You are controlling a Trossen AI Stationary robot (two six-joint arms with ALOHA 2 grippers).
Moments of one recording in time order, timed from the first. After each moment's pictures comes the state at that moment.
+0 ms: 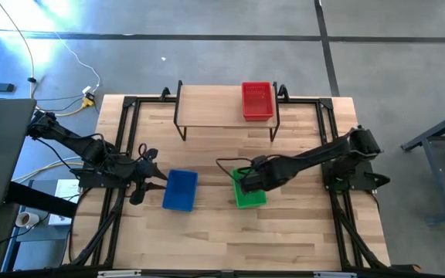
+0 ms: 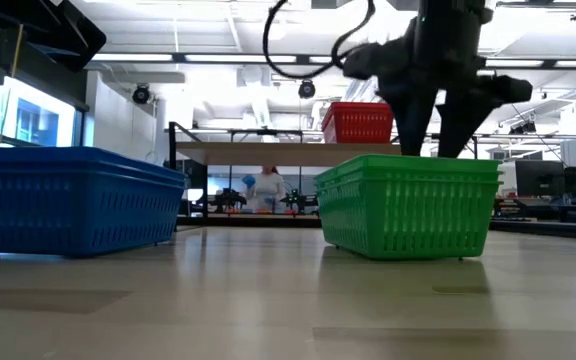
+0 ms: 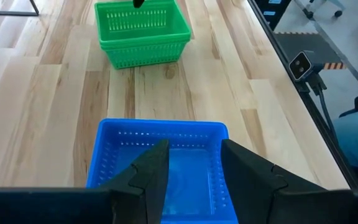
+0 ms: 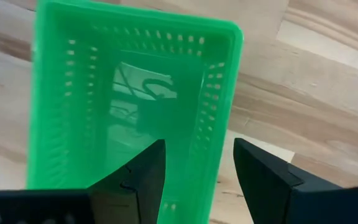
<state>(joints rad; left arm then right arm) -0.35 0.68 0.62 -0.58 -0.20 -0.28 0.26 1.76 1.31 -1.02 0.19 1.48</state>
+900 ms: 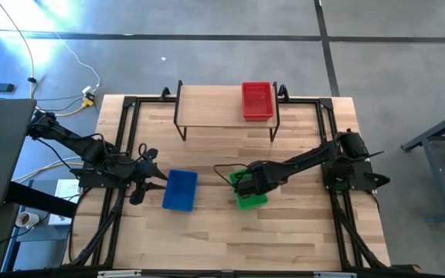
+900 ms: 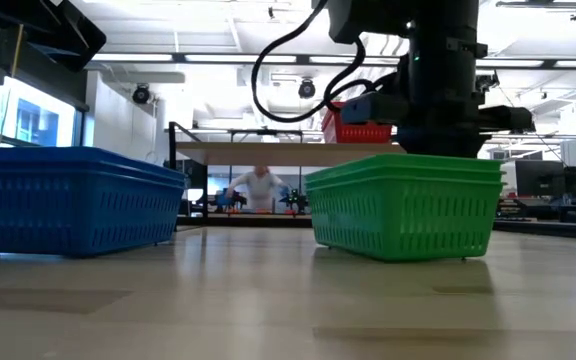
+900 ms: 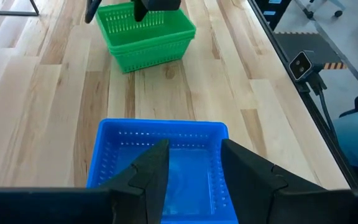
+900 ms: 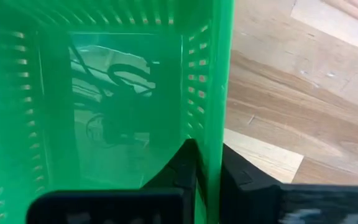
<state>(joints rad) -0.35 0.68 0.62 -0.58 -0.20 -0.28 0.25 1.88 1.31 -1.01 0.15 1.46</state>
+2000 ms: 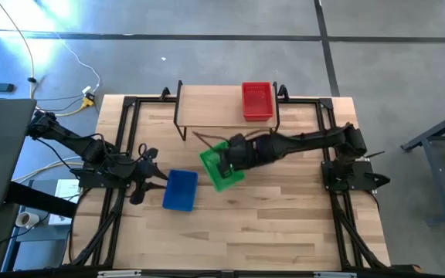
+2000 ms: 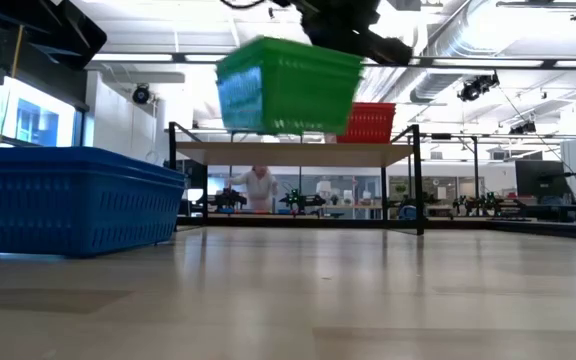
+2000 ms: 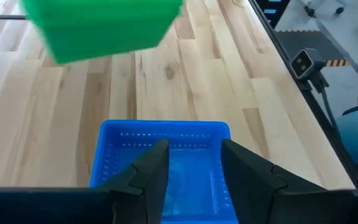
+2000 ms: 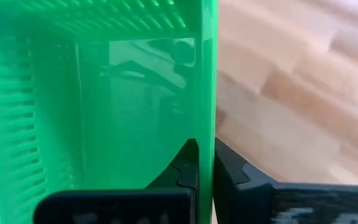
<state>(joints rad) -0.35 0.68 0.62 -0.58 -0.20 -0.27 0.12 1.86 1.72 -1.06 0.29 1.11</state>
